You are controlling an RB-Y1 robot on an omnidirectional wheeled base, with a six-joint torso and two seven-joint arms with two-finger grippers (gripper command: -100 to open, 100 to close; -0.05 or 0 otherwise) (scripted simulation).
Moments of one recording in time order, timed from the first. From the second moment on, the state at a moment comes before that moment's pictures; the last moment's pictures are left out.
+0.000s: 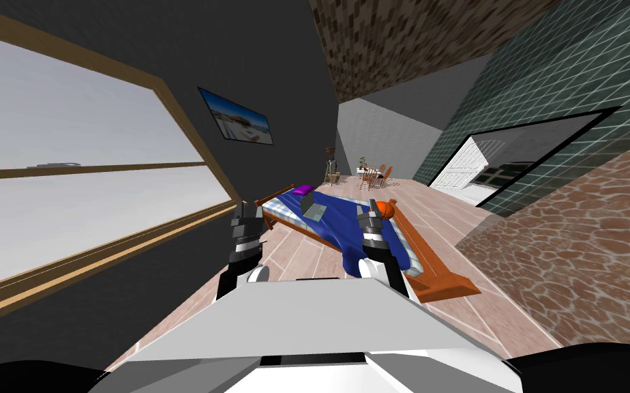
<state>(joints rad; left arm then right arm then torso) 0.53 -0.01 -0.07 -2.30 0.12 -0.52 -0.05 0.48 0.00 0.06 -2.23 -0.11 -0.39 -0.05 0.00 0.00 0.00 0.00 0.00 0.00</state>
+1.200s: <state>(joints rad) 0.53 -0.01 -0.07 -2.30 0.12 -0.52 -0.05 0.47 -0.04 0.06 -2.22 -0.09 -0.39 -0.04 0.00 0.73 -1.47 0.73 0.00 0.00</state>
